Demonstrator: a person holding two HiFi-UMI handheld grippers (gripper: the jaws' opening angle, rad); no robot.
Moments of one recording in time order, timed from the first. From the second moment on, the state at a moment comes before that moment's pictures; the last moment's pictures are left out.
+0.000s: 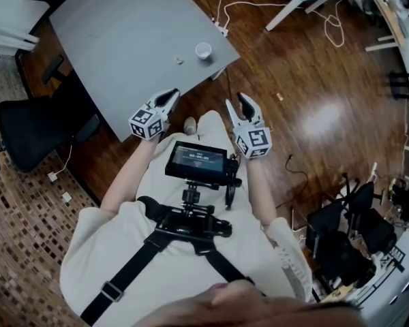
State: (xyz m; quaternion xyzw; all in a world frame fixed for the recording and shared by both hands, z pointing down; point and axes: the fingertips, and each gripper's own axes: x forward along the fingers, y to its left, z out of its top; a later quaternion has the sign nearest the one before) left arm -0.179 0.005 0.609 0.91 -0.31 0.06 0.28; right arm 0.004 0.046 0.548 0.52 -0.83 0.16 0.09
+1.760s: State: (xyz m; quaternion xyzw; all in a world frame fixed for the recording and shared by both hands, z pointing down) left arm -0.163 -0.146 0.718 0.78 -0.49 0.17 0.36; right arm 0.019 -0.177 0.632 0.30 -0.92 0.14 0.22
